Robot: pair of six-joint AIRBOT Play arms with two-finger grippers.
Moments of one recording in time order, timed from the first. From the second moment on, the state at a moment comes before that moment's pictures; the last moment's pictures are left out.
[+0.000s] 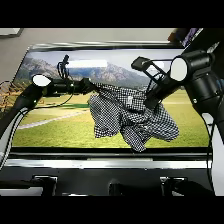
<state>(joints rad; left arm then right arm) -0.23 -1.53 1.37 0.54 -0.91 -1.27 0.37 -1.31 1.63 -1.64 1.57 1.11</state>
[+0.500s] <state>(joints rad) -0.27 -1.57 1.37 0.52 -0.95 -1.29 0.37 -1.21 1.63 -1.65 1.56 1.15</state>
